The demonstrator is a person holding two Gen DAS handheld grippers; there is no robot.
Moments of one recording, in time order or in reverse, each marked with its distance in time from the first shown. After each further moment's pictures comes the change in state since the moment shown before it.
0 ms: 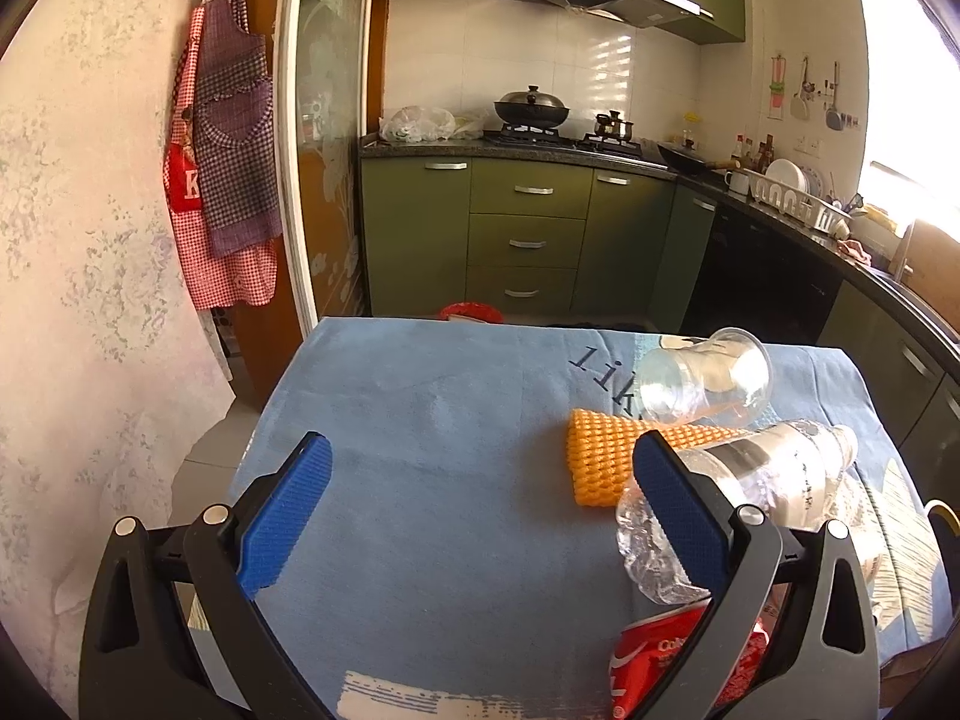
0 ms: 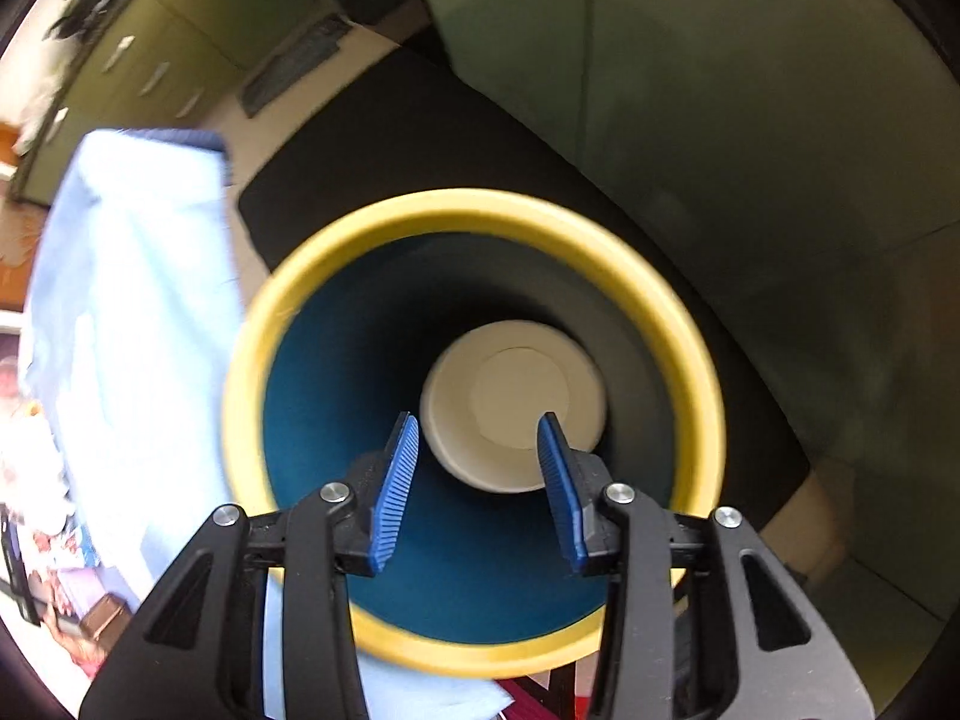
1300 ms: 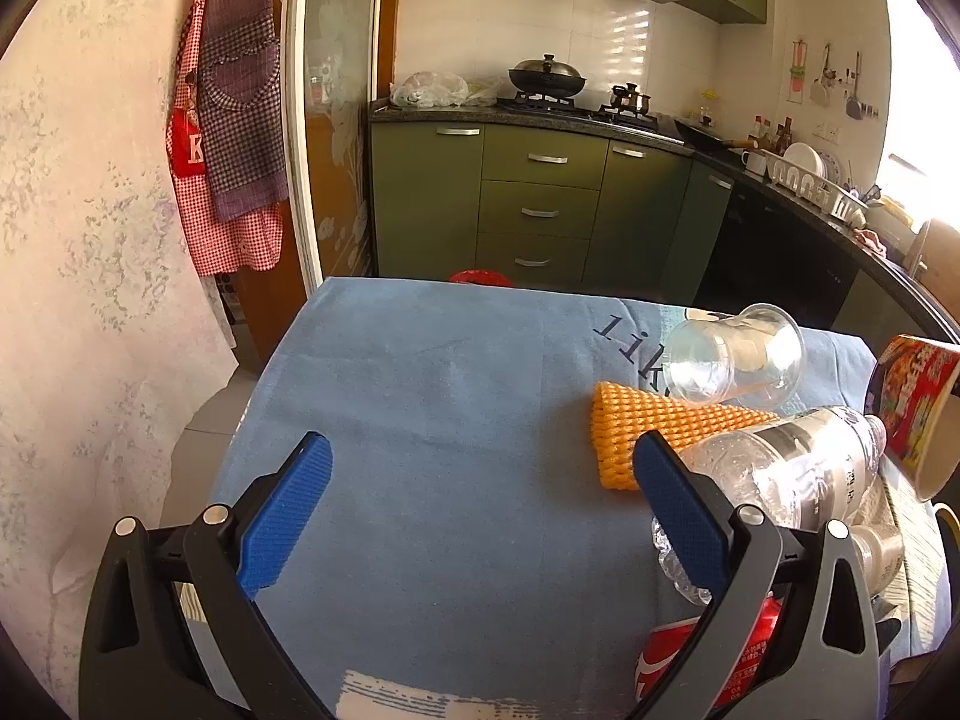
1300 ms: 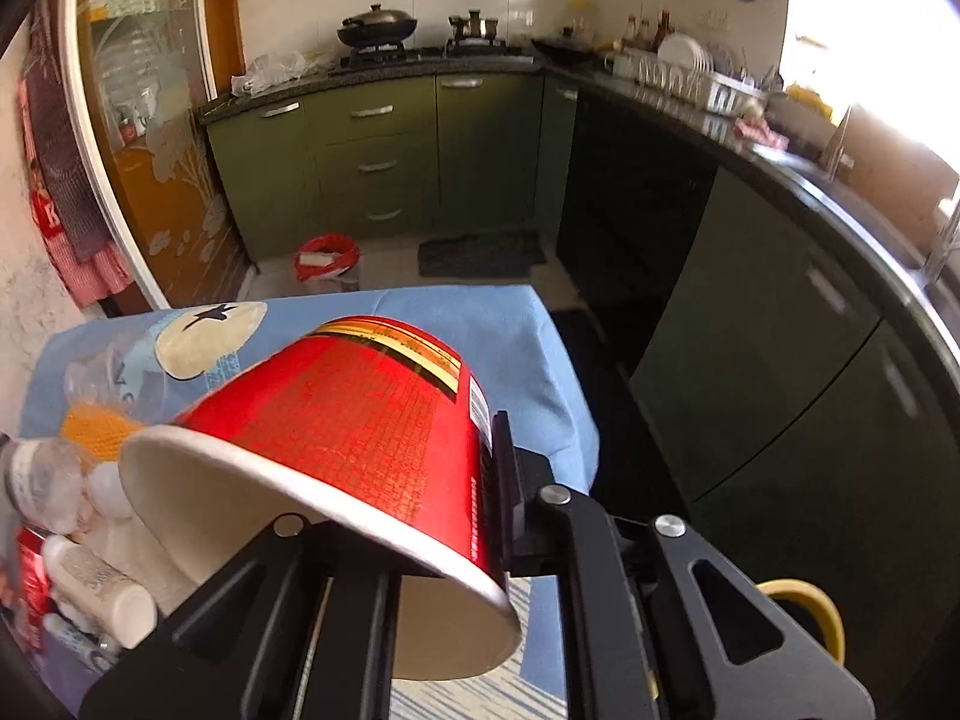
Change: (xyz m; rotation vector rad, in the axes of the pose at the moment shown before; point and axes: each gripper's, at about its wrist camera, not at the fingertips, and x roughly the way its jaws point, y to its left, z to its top) left arm 0.030 0.005 -0.009 -0.030 0.067 0.026; right arm -0.030 0.303 0.029 -0.499 -0.526 0.048
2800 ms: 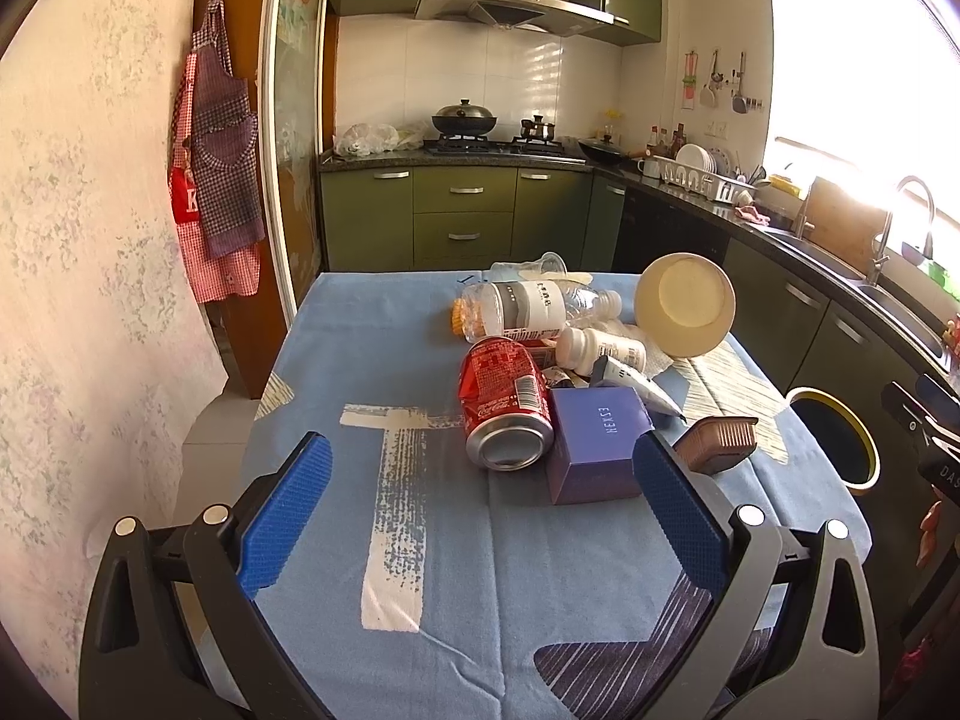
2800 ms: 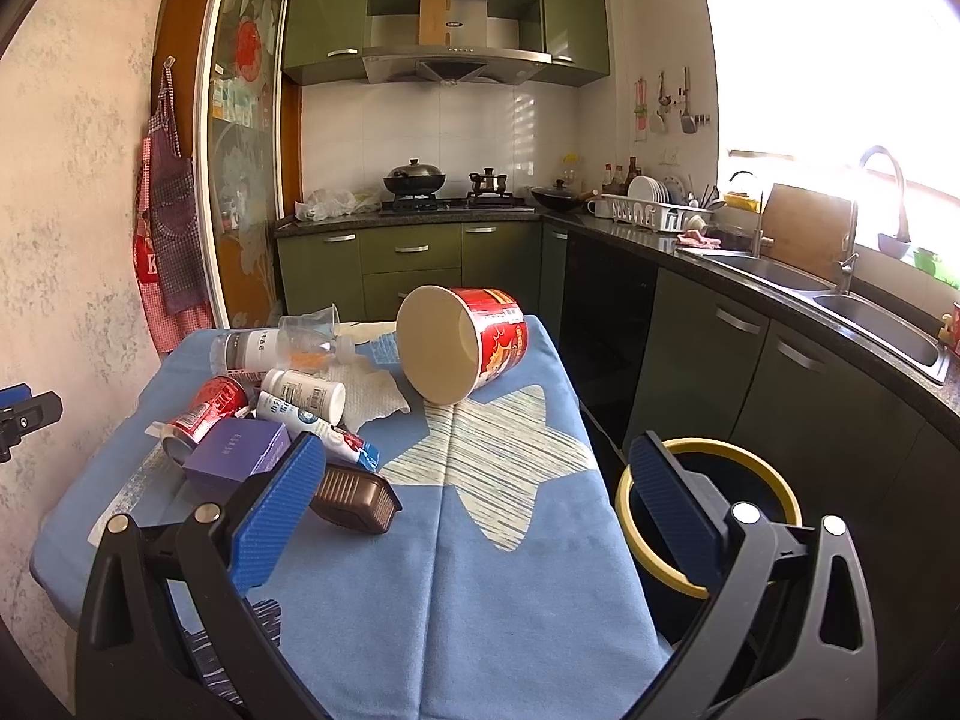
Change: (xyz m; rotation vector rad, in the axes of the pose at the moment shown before) left arm -0.277 -0.030 -0.117 0.101 -0.080 -0.134; right arm -0.247 0.054 -0.254 -0.054 -0.462 -0.013
